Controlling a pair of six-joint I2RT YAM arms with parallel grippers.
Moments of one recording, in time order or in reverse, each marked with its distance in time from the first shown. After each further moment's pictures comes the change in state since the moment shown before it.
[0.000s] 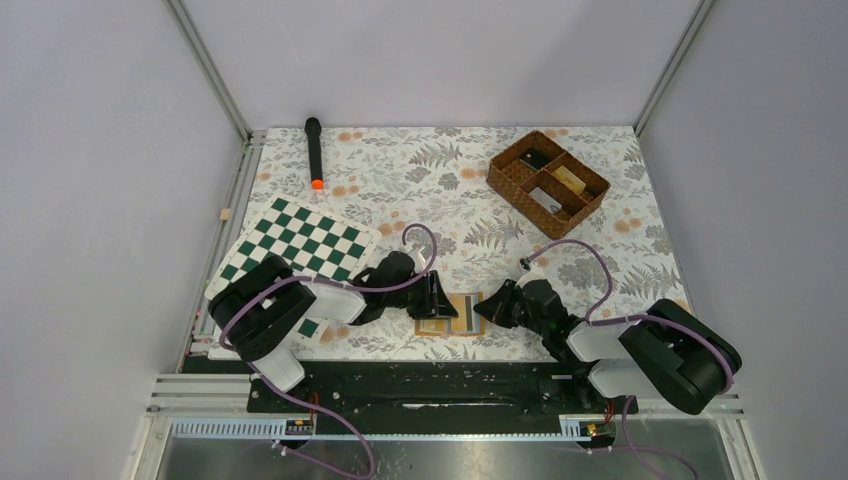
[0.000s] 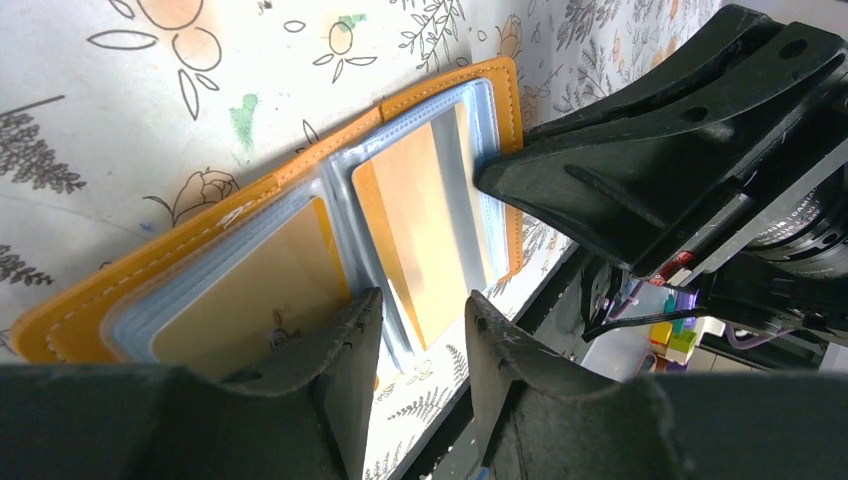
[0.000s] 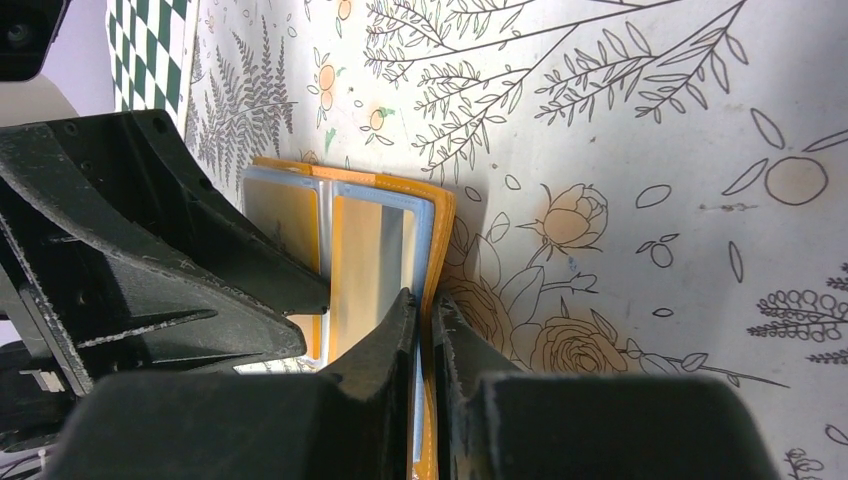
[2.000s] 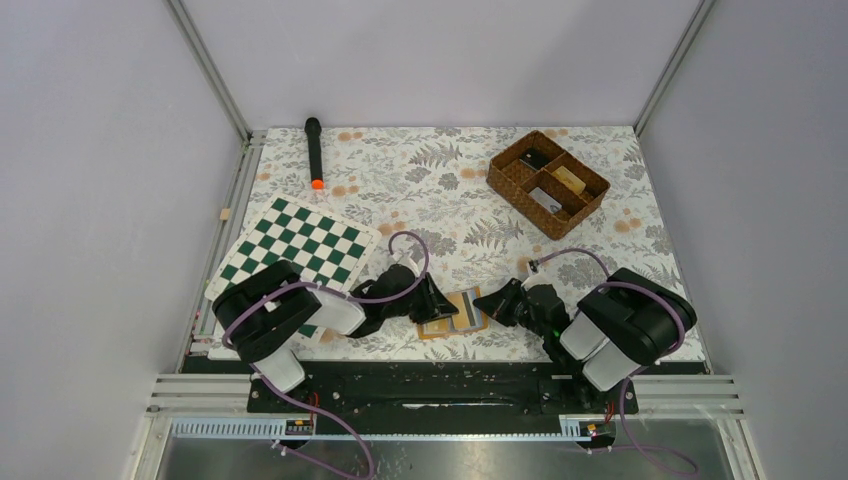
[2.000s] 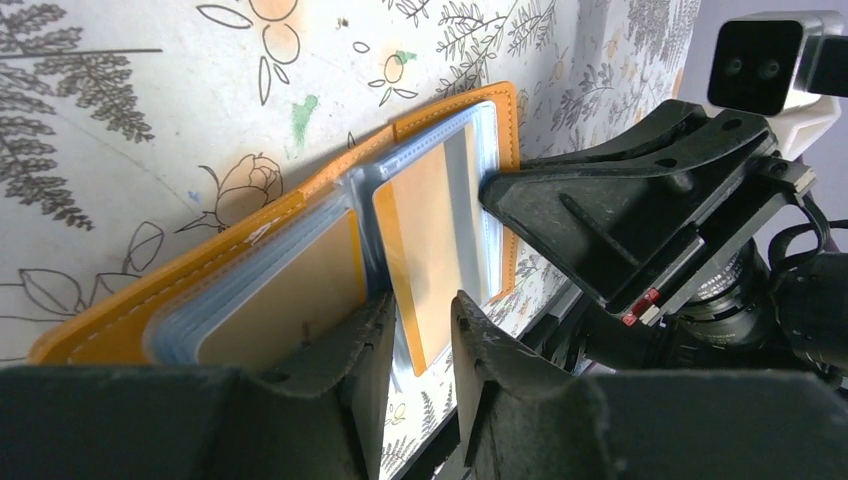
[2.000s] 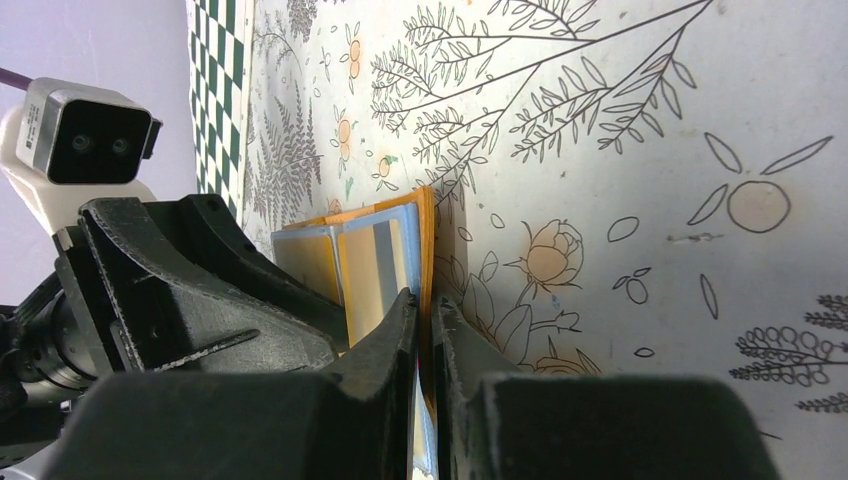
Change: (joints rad) left arm -0.078 0.002 -0.080 0.157 -0.220 -0.250; right arm -0.030 0.280 -0.066 0.443 -0.003 0.146
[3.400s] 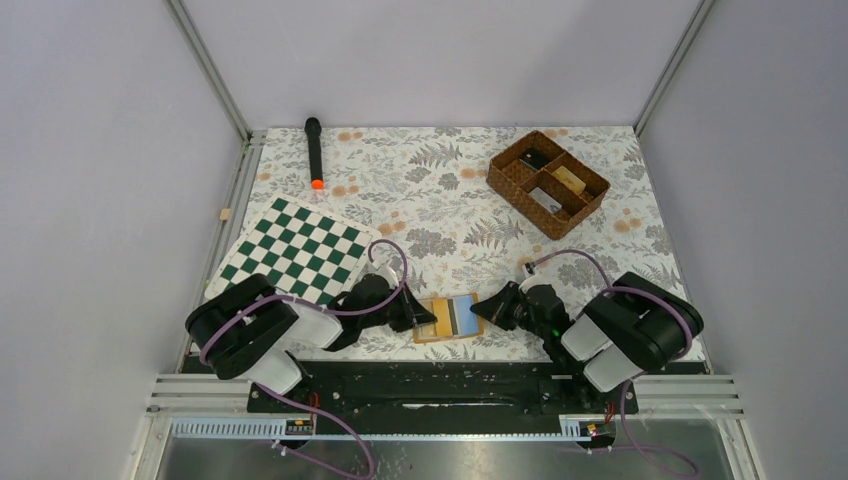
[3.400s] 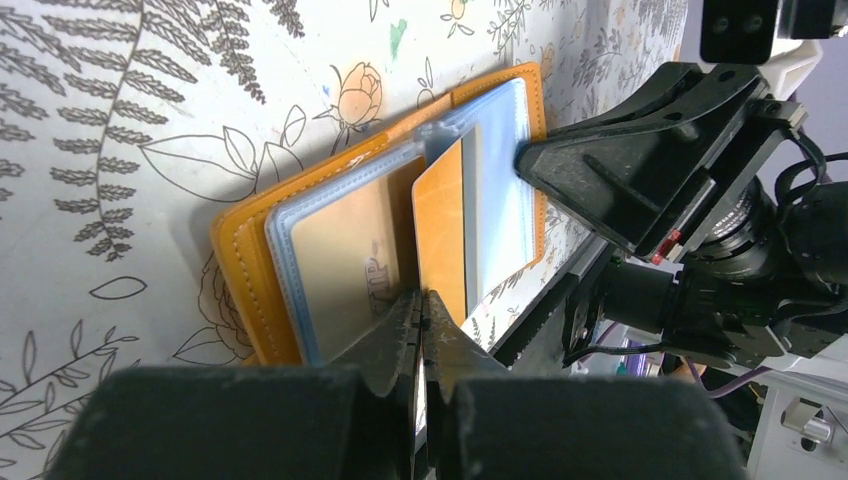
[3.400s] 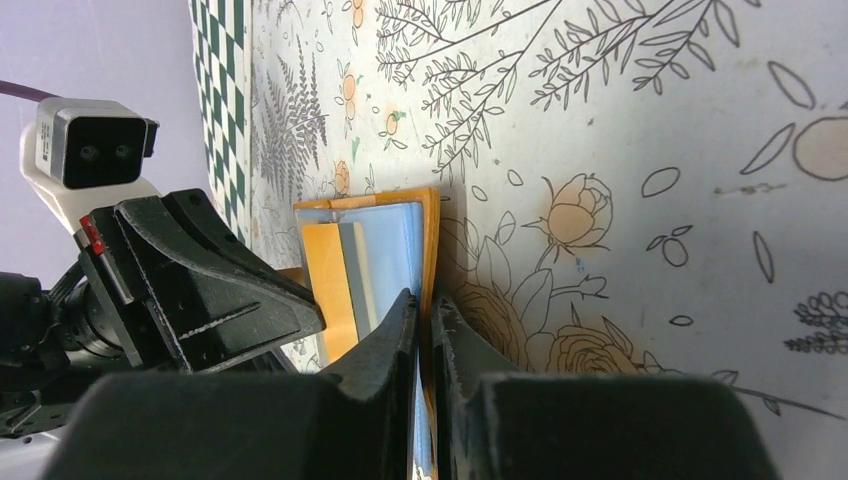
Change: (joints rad) left arm 0.072 -0.140 -0.204 0.109 0.055 0.056; right arm 0.002 -0.006 0.002 -0.025 -0.067 0.036
